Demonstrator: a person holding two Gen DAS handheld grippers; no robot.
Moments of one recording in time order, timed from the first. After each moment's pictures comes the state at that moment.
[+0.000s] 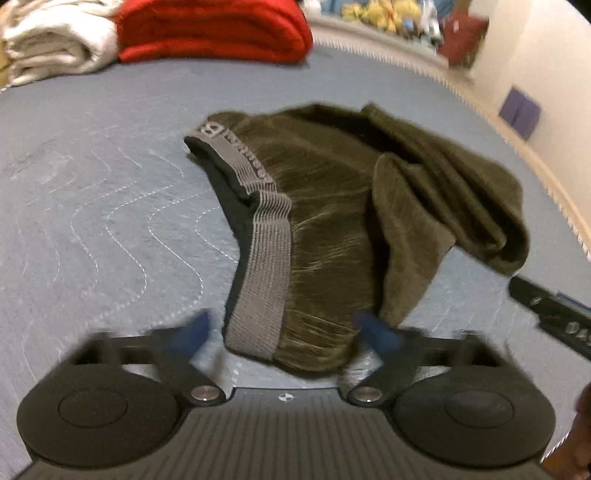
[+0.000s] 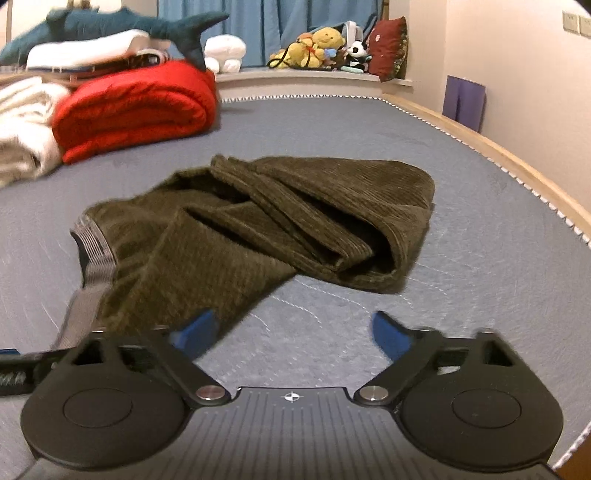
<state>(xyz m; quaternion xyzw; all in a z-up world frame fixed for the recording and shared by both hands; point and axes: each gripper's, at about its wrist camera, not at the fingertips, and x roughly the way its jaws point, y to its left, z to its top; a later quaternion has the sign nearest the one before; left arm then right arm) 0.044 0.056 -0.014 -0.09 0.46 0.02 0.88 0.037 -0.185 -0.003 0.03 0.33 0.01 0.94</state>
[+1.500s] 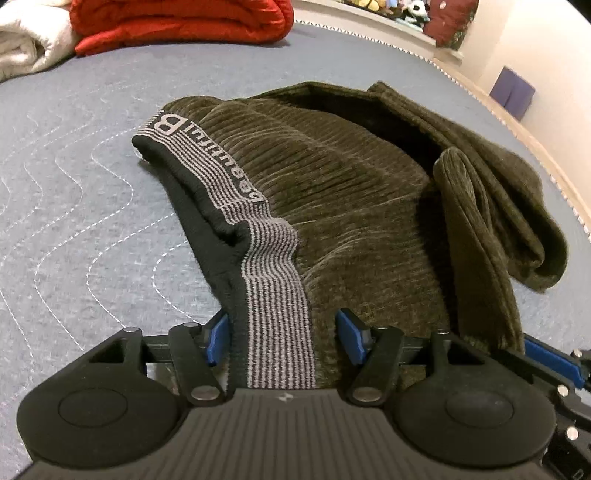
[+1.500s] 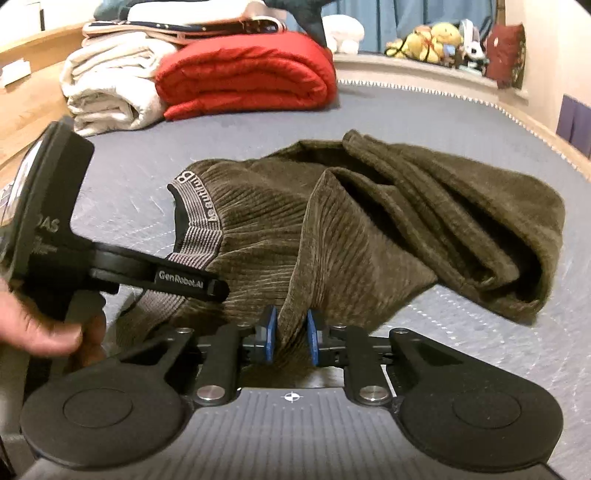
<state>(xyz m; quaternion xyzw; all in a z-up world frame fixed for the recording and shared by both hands) 0.132 0.071 -0.066 -0.09 0.45 -0.02 0.89 0.063 -0.122 -0.031 -0.03 0.34 0.18 0.92</state>
